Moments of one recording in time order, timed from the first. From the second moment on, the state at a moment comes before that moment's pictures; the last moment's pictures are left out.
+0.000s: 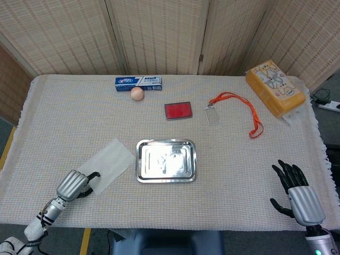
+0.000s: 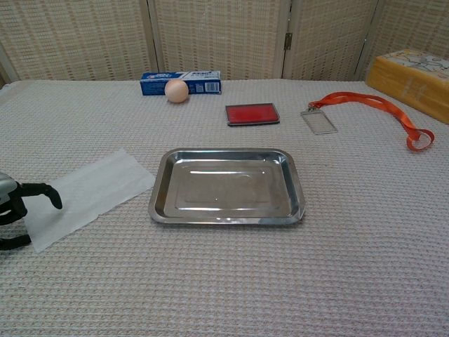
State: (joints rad) left arm -0.38 -1.70 0.13 -0.63 1.75 1.38 -0.34; right arm 0.02 -1.14 -0.03 -1.65 -1.67 1.52 0.00
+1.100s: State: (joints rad) left arm -0.39 -1.85 0.11 -0.40 1.72 1.50 -0.50; right arm 0.02 -1.13 -0.04 -1.66 -1.67 1.53 0.02
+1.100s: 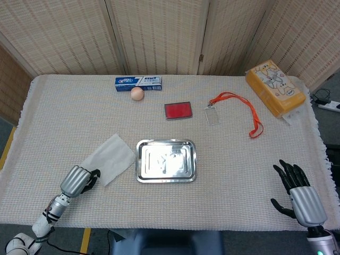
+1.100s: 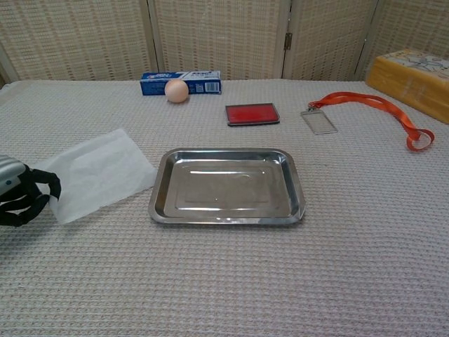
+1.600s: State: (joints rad) left arm -0.41 -1.80 0.10 -0.51 1.75 1.65 -0.39; right arm 0.01 -1.11 -0.04 -1.67 -1.70 1.56 0.03
